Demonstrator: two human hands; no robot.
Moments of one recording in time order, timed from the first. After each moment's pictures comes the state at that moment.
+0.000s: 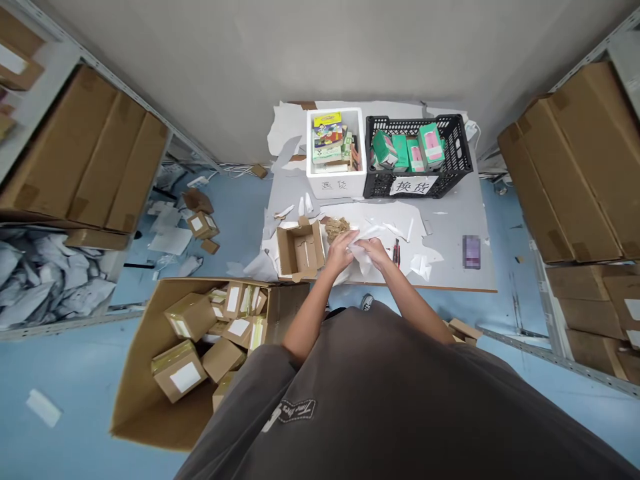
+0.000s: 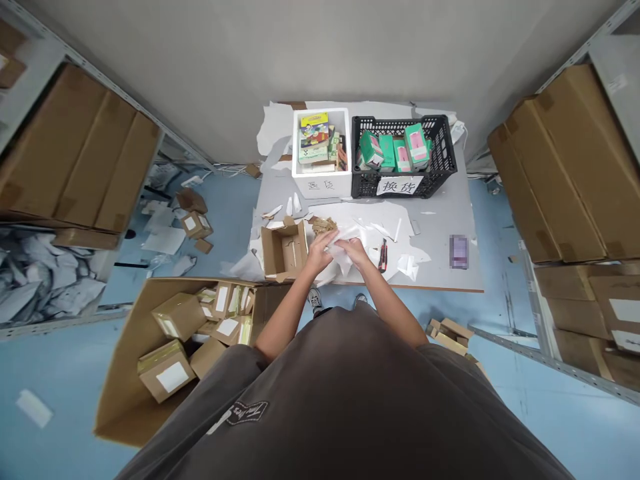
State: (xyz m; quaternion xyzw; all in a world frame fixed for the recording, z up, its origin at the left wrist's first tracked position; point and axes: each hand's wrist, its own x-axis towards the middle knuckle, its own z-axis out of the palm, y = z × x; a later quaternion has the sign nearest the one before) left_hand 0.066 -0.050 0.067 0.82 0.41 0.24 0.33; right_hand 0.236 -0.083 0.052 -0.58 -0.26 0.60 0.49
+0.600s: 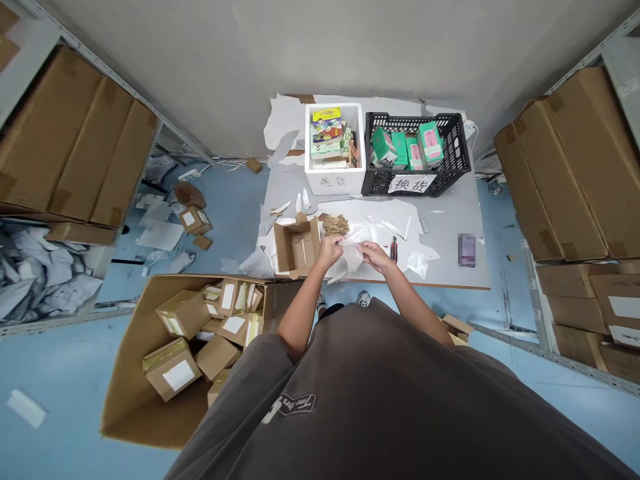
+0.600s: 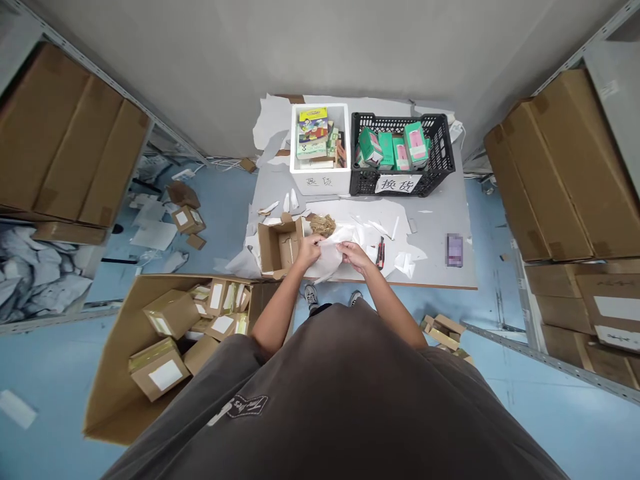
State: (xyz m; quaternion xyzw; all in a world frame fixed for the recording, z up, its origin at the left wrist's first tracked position) left_hand 0.047 -0.030 0.055 0.73 0.47 0.25 0.42; right_hand 0.244 -0.102 0.052 -0.51 -0.22 0.71 0.43
